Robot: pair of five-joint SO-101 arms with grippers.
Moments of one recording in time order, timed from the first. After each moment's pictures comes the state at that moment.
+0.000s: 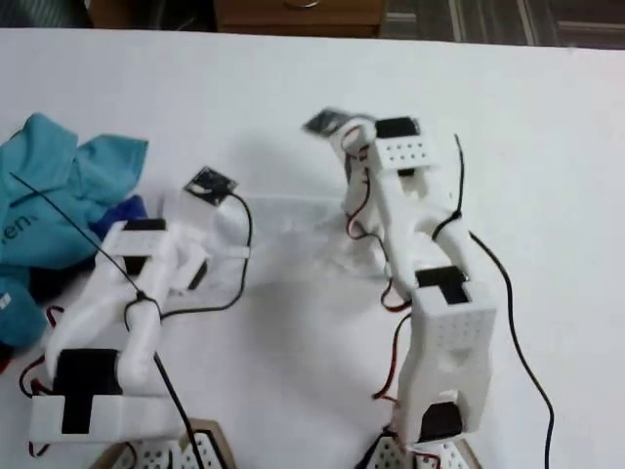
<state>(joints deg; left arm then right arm) -8.5 -5.0 46.1 49.3 -27.2 -11.6 31.7 -23.6 86.9 34.0</state>
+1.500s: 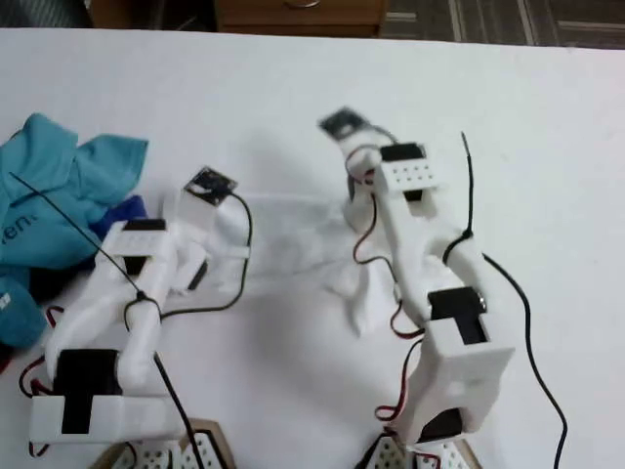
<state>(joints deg) -8.5 -5.0 46.1 49.3 -27.2 -13.0 18.4 -0.2 70.1 25.9</state>
